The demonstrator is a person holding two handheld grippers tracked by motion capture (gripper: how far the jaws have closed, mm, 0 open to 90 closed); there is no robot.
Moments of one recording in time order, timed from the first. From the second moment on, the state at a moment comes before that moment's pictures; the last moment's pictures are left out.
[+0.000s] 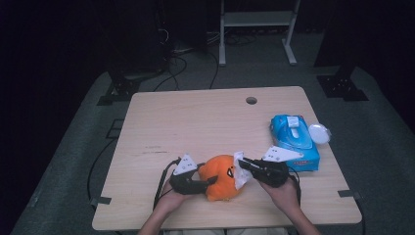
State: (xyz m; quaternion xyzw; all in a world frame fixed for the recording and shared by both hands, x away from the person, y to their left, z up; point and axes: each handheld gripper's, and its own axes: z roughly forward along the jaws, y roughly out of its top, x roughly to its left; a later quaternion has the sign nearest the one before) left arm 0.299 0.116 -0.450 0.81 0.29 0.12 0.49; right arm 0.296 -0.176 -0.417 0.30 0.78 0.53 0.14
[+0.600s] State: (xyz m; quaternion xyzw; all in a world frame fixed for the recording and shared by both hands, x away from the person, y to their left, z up) left arm 0.307 0.108 -0.452 0.80 0.33 0.05 0.50; right arm 0.302 -0.177 -0.426 0.30 0.78 0.53 0.12
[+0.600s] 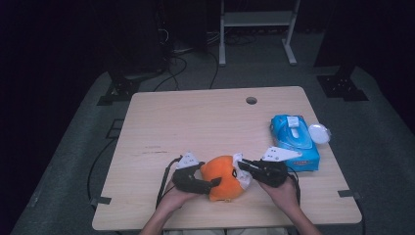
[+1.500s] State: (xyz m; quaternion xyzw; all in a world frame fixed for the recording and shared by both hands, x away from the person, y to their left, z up) left arm 0.285 0.090 -0.438 0.81 0.23 0.17 0.52; right arm 0.296 -0.161 -0.417 0.27 0.79 0.52 0.17
